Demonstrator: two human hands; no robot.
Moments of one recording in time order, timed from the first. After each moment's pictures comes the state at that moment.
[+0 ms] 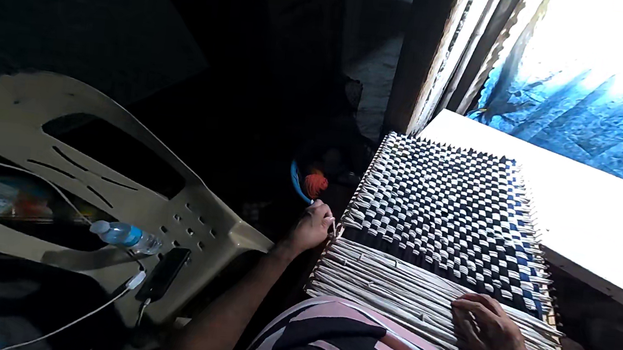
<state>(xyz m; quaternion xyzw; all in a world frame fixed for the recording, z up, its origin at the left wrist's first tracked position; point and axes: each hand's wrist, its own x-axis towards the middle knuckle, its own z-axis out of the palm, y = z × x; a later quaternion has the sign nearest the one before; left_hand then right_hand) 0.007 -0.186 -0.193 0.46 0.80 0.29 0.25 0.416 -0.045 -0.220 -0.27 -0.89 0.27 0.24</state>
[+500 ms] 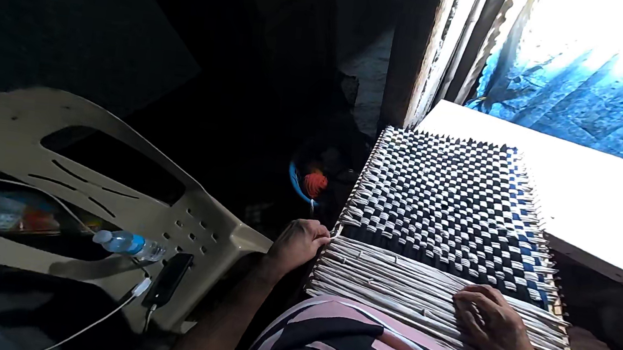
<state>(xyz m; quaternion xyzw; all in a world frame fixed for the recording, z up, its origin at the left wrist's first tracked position) 0.022 -0.223 -0.164 0.55 0.78 0.19 0.22 0.414 -0.043 -0.224 -0.28 -0.89 0.28 0.24</state>
